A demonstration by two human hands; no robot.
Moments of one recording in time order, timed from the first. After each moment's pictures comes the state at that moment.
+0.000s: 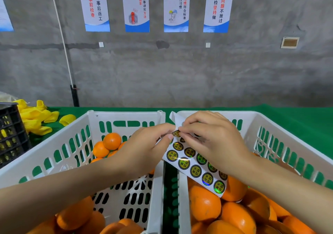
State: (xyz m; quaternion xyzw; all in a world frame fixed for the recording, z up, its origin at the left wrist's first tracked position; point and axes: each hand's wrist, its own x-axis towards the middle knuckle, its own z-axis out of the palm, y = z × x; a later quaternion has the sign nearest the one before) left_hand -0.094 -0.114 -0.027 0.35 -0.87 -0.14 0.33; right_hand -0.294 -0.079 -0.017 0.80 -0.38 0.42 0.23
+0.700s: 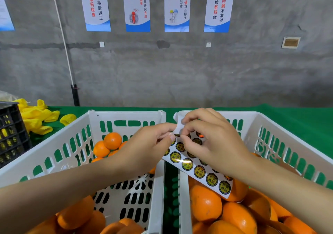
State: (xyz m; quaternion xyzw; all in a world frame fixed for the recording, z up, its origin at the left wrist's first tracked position) left_hand -0.095 -0.116 -0.025 0.34 -0.86 -0.21 0.32; right_hand -0.290 -0.076 -0.017 0.80 -0.41 0.40 0.18
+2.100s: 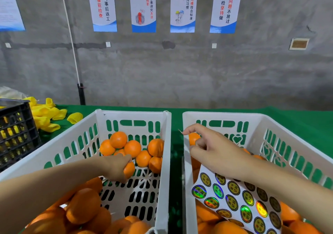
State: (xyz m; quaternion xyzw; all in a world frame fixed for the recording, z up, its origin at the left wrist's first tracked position) left_hand -0.003 -0.223 -0.112 0.57 -0.79 -0.09 -0.19; right_hand -0.294 -0.084 -0.026 0.80 -0.50 0.29 -0.16
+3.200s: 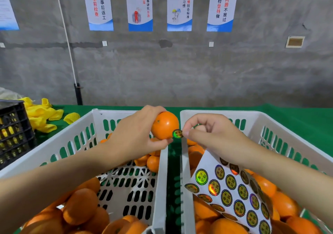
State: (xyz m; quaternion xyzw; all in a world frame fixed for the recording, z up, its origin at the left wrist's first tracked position) left_hand -0.069 -0.157 -0.028 0.37 -0.86 0.13 0.33; right_hand -0.291 -0.079 -0.004 0.74 -0.40 0.44 -0.32
